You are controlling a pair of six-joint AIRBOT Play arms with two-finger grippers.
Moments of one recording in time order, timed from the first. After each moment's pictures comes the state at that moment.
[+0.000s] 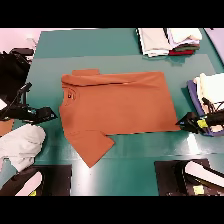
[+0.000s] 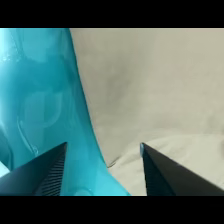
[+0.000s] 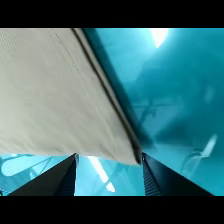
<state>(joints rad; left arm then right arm) 0.15 -0.92 0.75 1.17 -1.18 -1.47 -0.64 -1.20 0.67 -1.06 1.36 1.24</state>
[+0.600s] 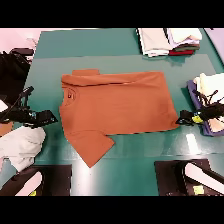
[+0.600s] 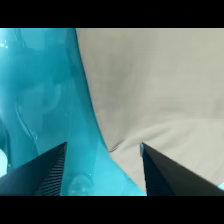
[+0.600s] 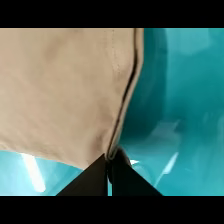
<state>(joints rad) 0.15 -0.91 0.72 1.17 -1.23 -1.48 -0.45 -1.12 0.72 -1.18 1.32 1.23</state>
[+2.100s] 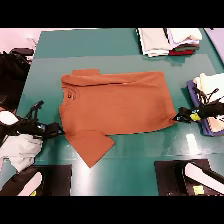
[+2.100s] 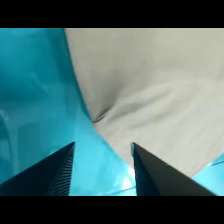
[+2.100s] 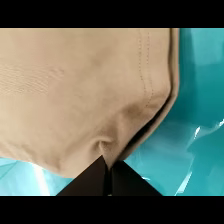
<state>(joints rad) 0.10 -0.85 0.50 1.06 -1.18 -1.46 -0.43 -1.12 0.72 -1.07 1.29 1.20</state>
